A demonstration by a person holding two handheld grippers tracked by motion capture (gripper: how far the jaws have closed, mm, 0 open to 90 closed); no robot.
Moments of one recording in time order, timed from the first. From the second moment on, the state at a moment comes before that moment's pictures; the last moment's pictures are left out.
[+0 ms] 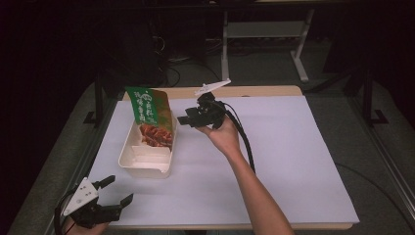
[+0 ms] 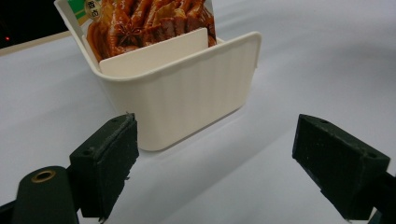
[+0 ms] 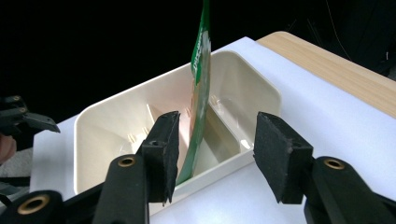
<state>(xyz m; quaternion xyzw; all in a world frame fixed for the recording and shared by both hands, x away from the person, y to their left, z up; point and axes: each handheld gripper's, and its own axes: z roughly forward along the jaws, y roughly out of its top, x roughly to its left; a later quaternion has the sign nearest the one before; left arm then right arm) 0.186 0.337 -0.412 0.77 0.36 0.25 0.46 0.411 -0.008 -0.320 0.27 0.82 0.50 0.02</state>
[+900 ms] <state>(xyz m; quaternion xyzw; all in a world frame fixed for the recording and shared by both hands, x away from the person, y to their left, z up) 0.186 0.338 -0.414 0.78 0.36 0.24 0.45 0.396 -0.071 -0.335 0.31 0.81 0.50 0.02</state>
